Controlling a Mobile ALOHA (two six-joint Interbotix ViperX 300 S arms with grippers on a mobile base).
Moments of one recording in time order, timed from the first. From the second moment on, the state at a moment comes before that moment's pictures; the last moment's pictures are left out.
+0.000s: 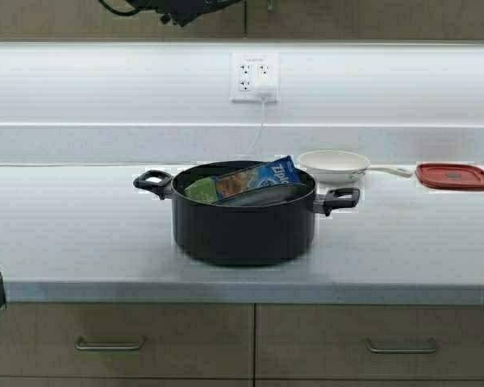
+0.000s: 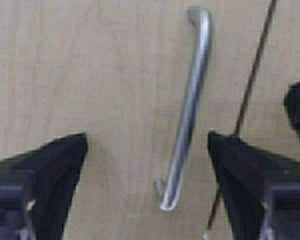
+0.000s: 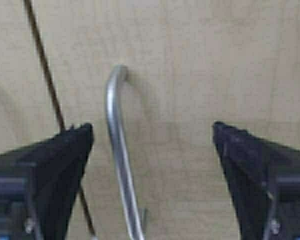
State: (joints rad) left arm -0.53 0.45 0.05 -0.65 -0.81 0.39; right arm 0.54 0.37 -0.01 0.84 -0.61 -0.68
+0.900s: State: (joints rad) left arm -0.57 0.48 -0.02 -0.80 -0.75 0.54; right arm 0.55 0.37 -0.04 0.88 -0.64 -0.70
